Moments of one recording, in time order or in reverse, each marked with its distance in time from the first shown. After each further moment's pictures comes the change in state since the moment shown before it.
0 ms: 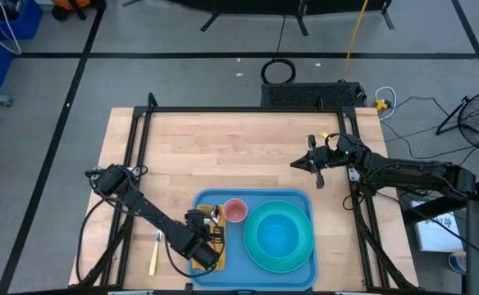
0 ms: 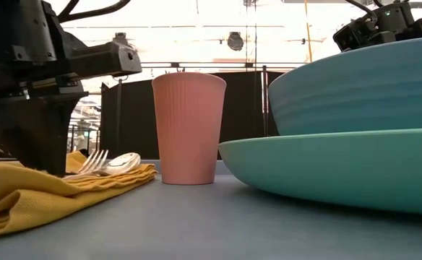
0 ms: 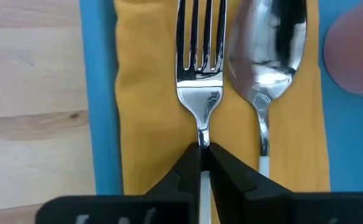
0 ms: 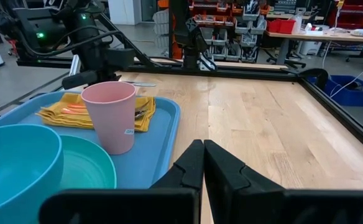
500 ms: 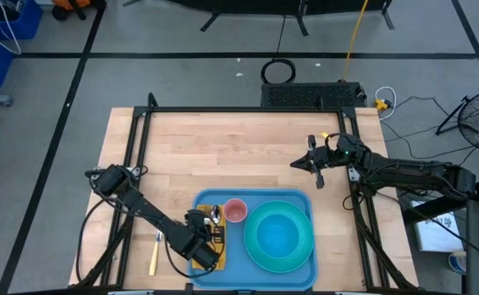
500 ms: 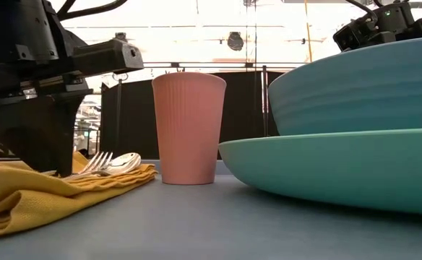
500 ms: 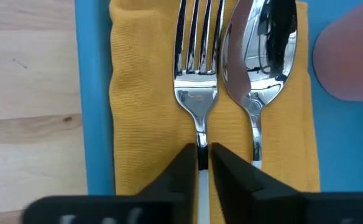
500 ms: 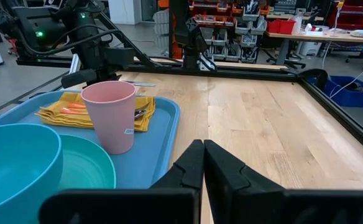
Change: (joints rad) left arm -0.003 0.000 0.000 0.018 -0.030 -0.014; right arm 0.000 0.000 0.000 0.000 0.000 -0.006
